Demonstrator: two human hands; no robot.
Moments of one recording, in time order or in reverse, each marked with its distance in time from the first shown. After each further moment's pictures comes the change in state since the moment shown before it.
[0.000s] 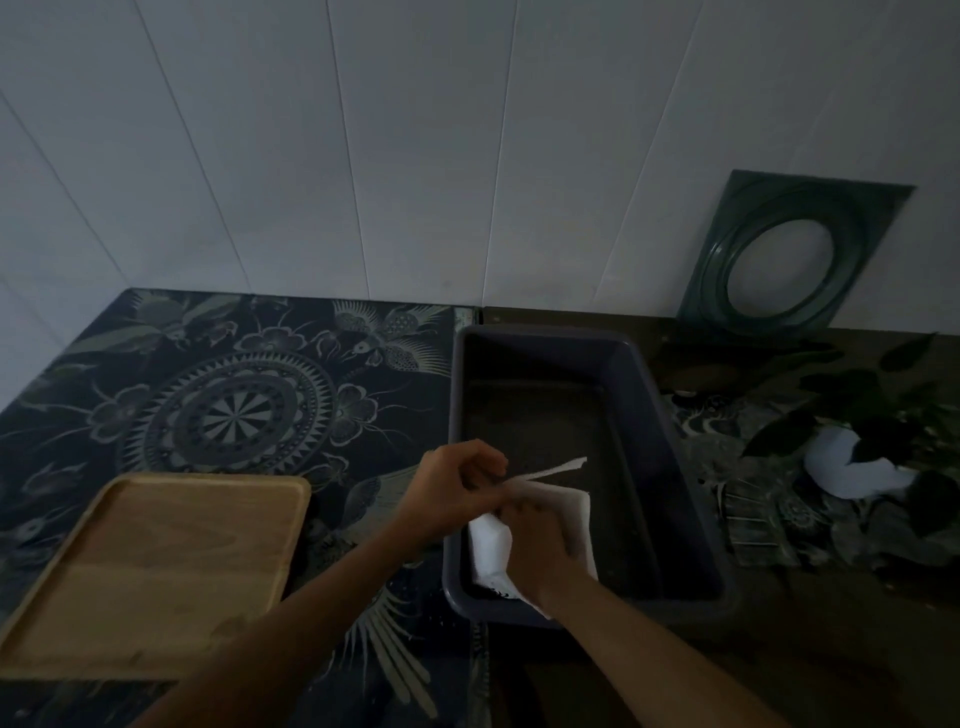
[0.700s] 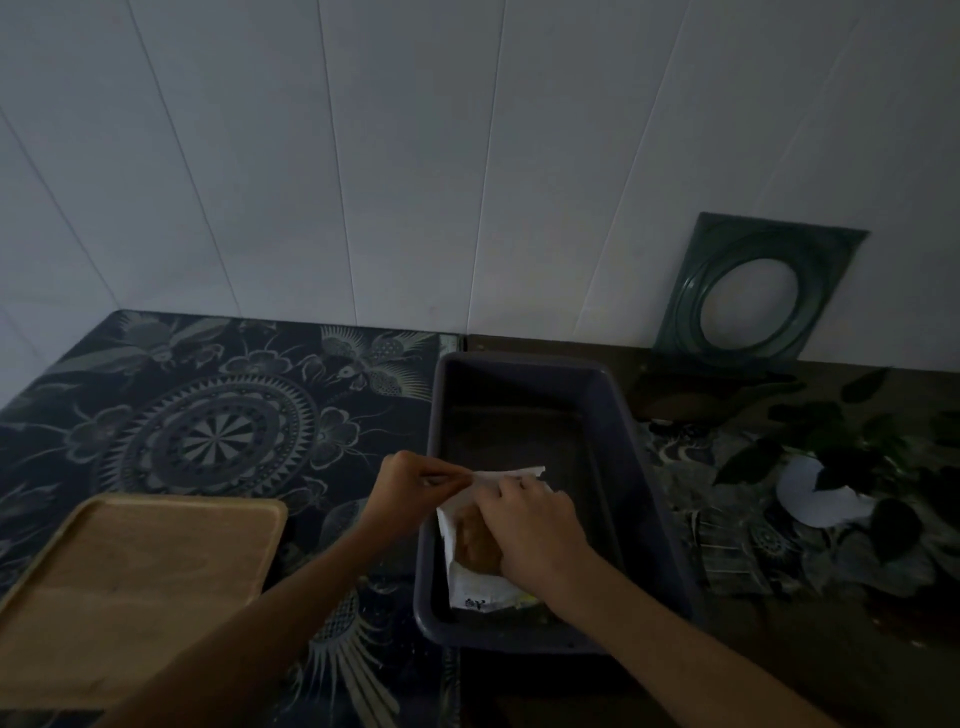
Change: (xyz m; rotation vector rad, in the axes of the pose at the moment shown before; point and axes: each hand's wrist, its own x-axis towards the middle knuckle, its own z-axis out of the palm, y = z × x) left_hand 0.013 0.003 -0.011 0.068 0.154 0.026; right_hand -0.053 -0.002 -0.108 -0.200 0.189 -0.136
